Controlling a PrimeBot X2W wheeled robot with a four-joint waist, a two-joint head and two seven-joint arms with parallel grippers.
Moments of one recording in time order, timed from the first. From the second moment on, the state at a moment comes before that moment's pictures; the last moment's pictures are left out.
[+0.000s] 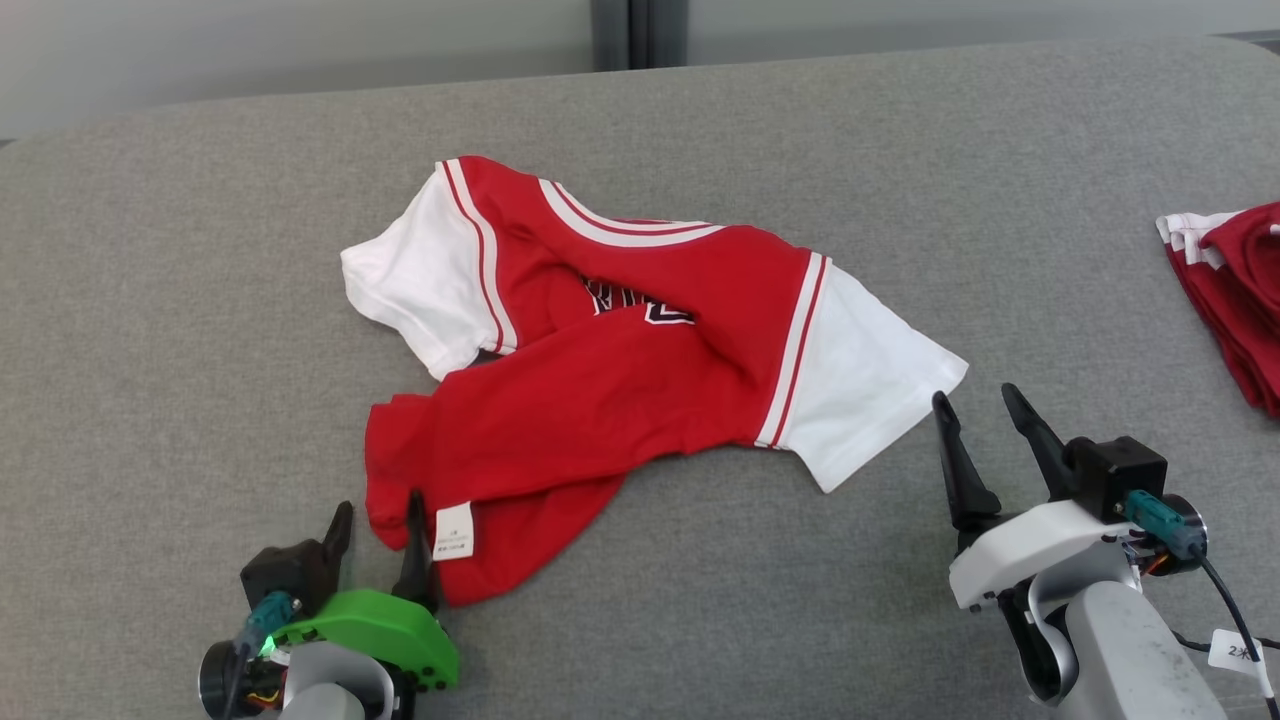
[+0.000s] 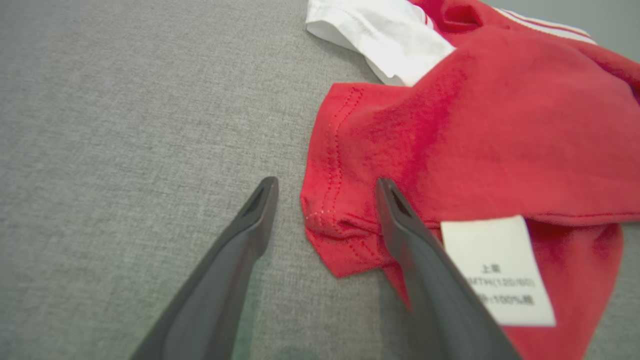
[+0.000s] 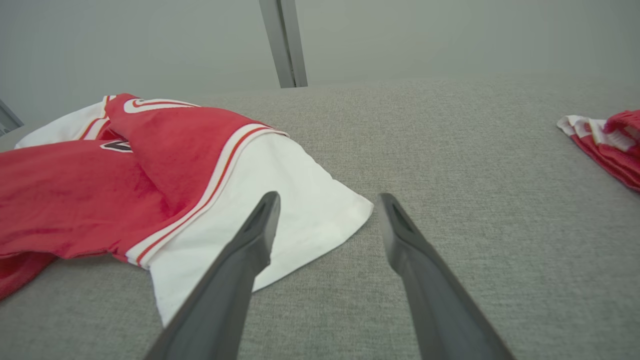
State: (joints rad) left arm -0.22 0.05 -0.14 0.61 -0.37 -0.05 -0.26; right arm -0.26 -0.05 0.01 0.43 0.17 0.13 -0.26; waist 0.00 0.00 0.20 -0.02
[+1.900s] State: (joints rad) left arm -0.44 0.18 -0.11 0.20 -0.24 -0.11 -0.26; right arm -0.62 -0.19 0.04 0.25 0.46 0.13 -0.26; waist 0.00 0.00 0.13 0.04
